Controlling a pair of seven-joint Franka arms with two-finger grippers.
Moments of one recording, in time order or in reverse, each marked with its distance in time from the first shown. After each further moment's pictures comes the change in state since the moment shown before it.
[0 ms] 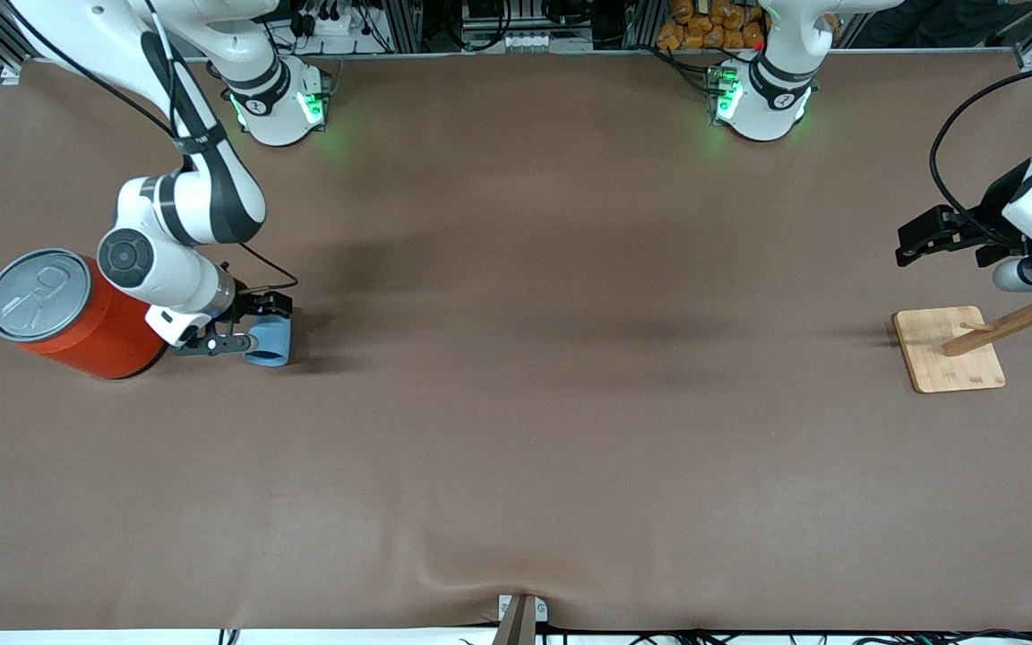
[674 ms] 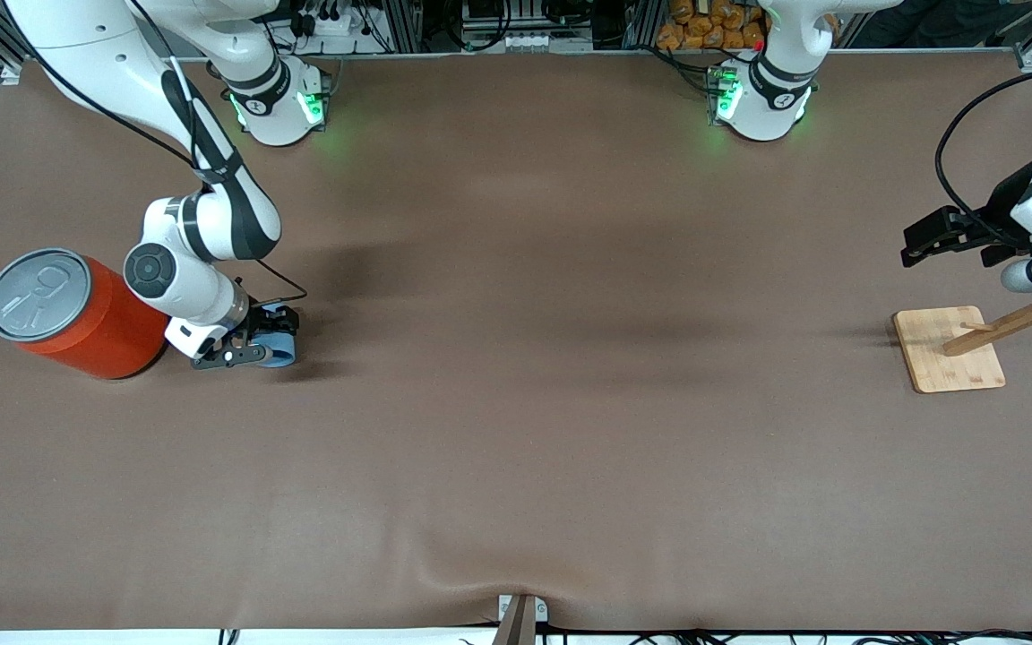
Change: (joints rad) left arm 0.010 0.000 0.001 0.000 0.000 0.000 0.000; right arm 0.000 0.090 0.004 -0.007 0.000 0.150 -0.063
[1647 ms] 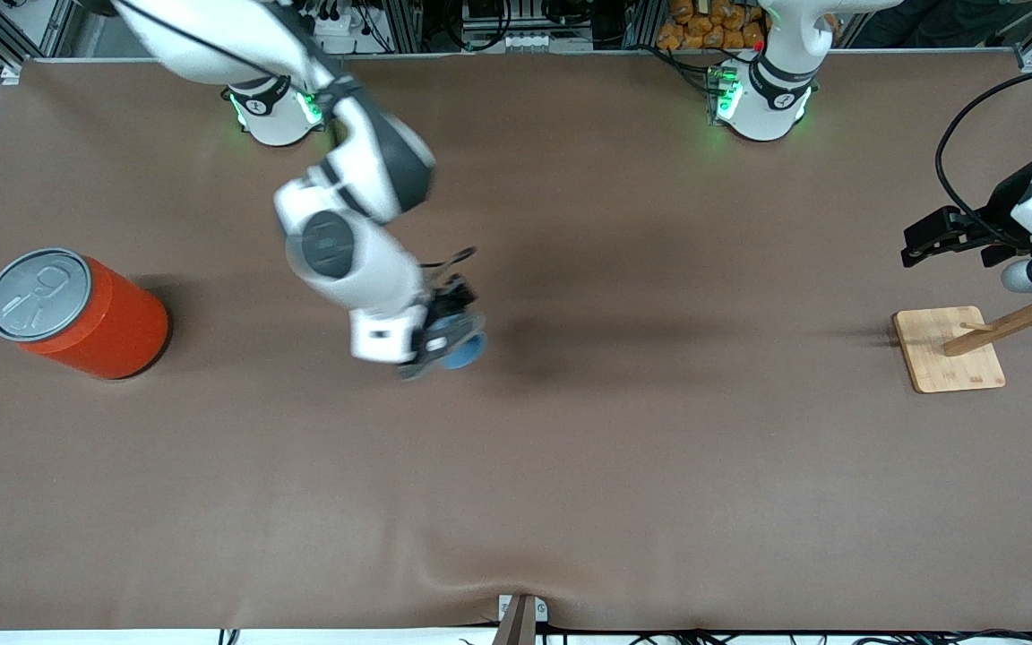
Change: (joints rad) left arm 0.001 0.000 0.000 0.000 0.000 0.000 0.000; right arm 0.327 0.235 0.260 0.803 -0.036 -0.453 -0.061
